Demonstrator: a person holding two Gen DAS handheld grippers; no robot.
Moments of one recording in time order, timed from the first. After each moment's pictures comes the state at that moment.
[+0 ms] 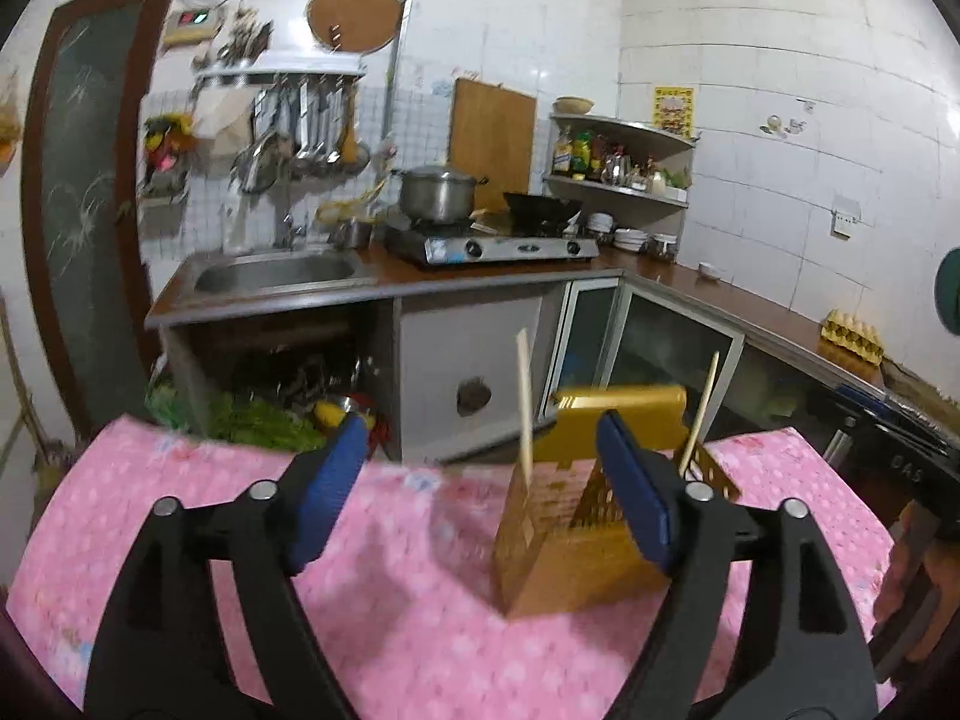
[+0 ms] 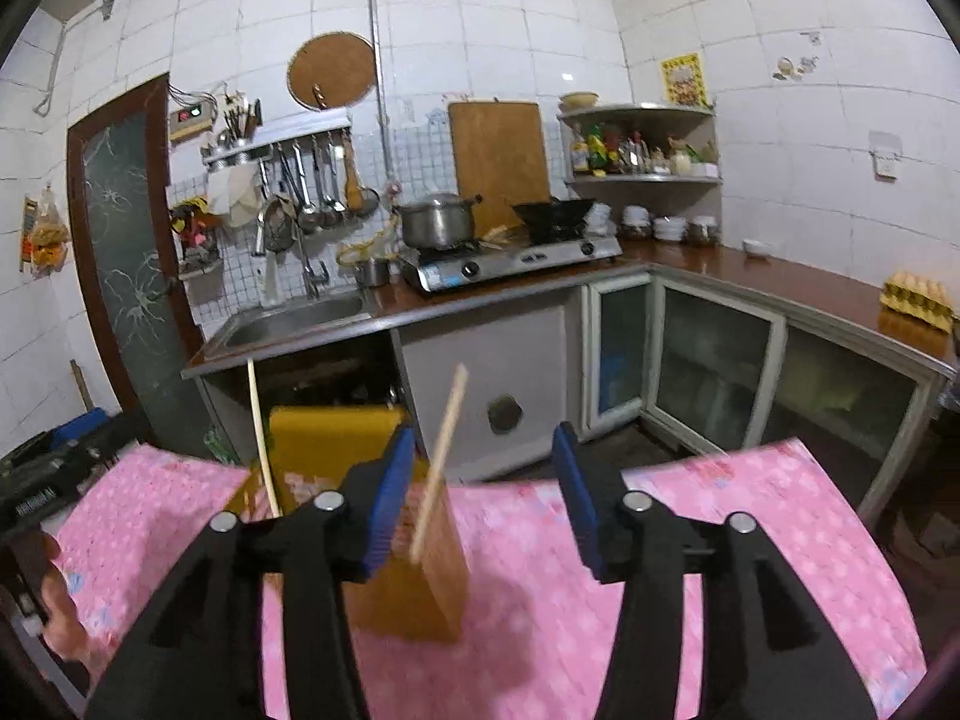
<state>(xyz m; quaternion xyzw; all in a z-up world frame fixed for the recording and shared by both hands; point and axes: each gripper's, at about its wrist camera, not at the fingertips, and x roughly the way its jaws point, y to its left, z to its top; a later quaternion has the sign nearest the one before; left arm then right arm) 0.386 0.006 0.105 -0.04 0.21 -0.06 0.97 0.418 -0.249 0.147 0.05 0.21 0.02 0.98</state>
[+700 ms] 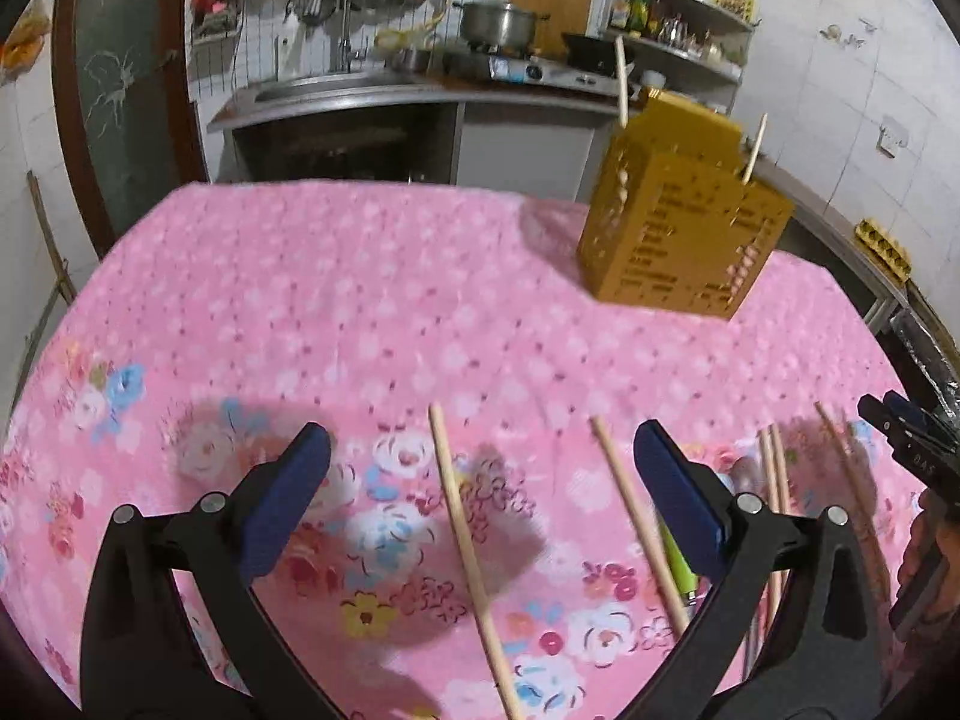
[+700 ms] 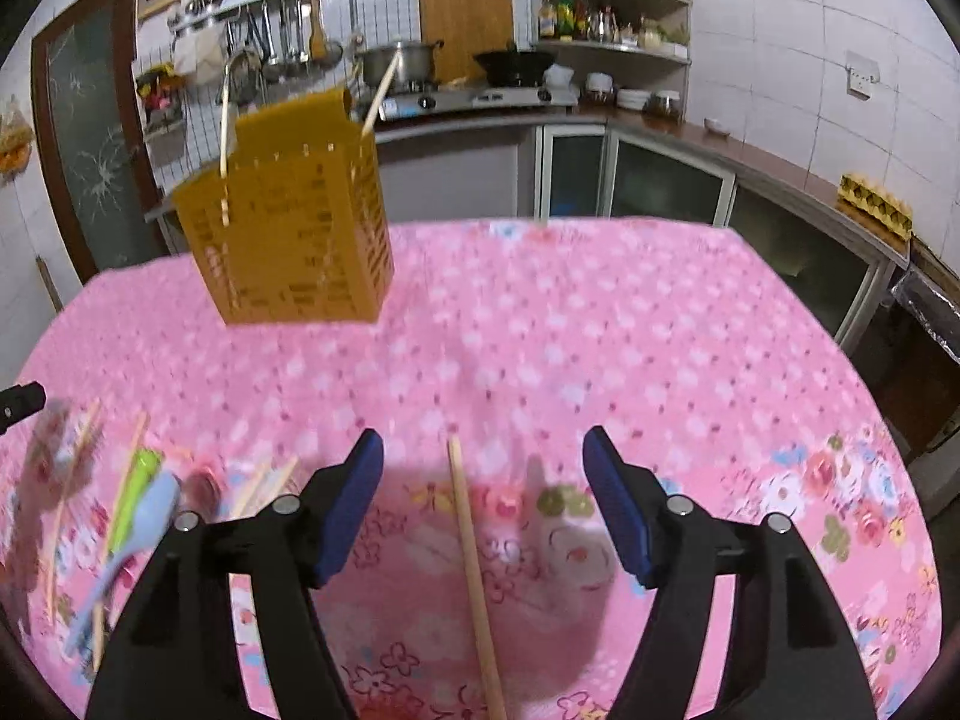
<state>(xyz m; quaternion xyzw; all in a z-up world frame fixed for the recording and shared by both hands) 0.289 0.058 -0.014 -0.06 0.39 -0.03 0.92 0.313 -0.269 0.024 0.02 0.37 -0.02 0.93</state>
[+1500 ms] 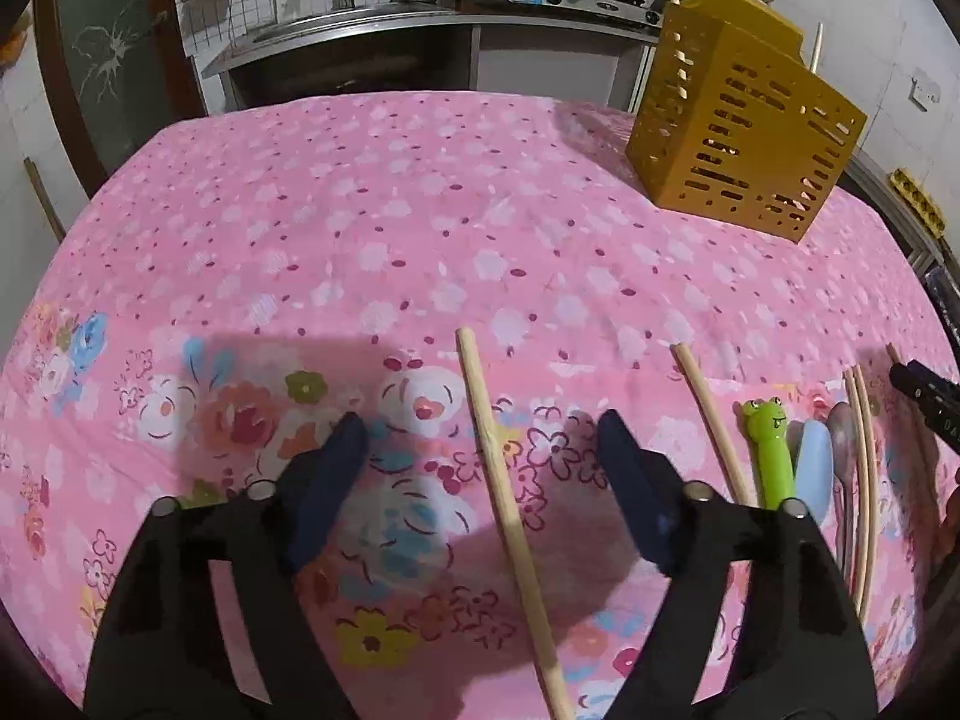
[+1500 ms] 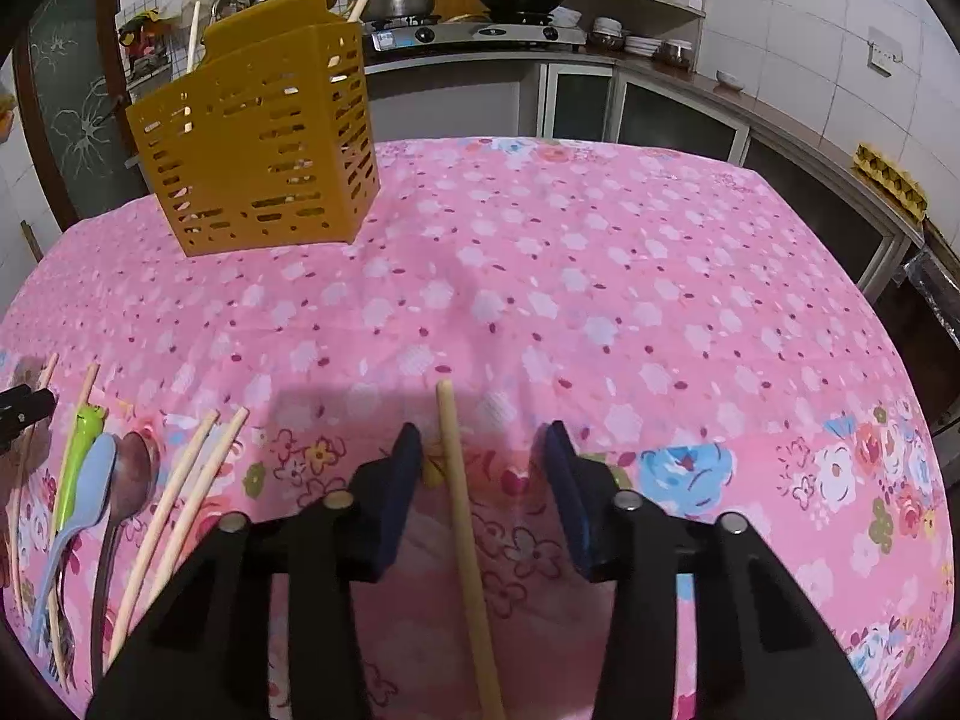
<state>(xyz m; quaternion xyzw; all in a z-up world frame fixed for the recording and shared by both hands) 0.316 0.056 -0.061 -0.03 0.46 -0.01 0.89 0.340 -0.265 -0.010 0.01 0.43 -0.02 0.90</state>
